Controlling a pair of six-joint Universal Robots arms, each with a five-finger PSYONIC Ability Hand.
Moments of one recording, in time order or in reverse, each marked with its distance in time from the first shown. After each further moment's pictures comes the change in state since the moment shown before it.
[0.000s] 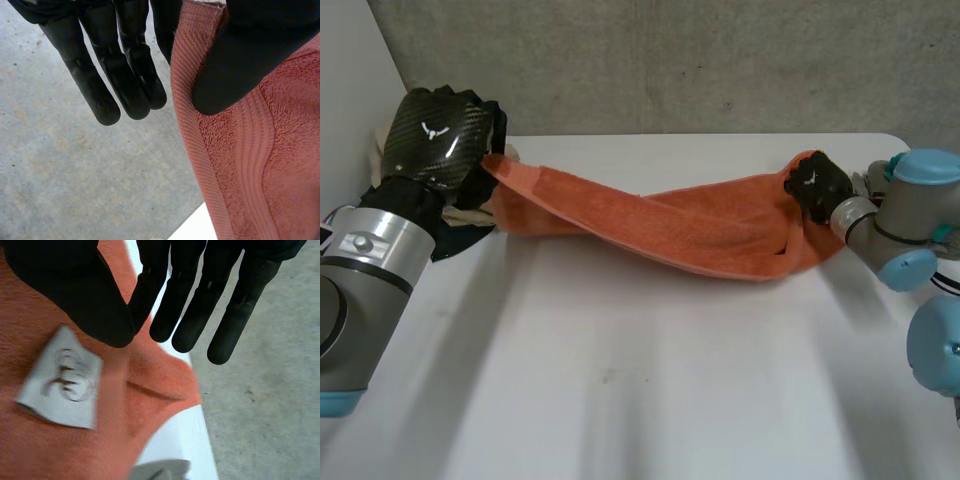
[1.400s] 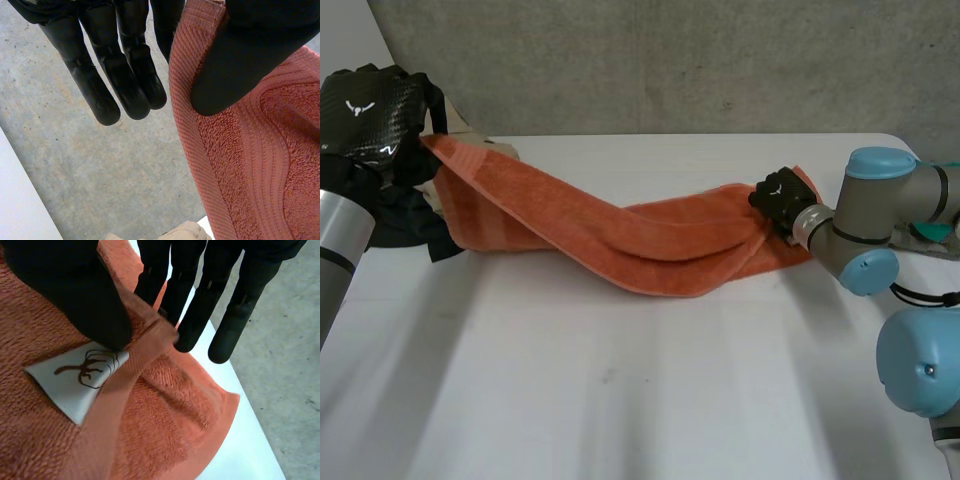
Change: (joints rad) left arm 0.141 0.077 0.011 -0.073 0.007 -0.119; right arm 0.129 -0.031 0.017 0.128 0.123 0.187; left_hand 0.000 0.000 0.001 0.000 0.000; right_hand -0.041 -0.005 -0.017 -0.026 -0.020
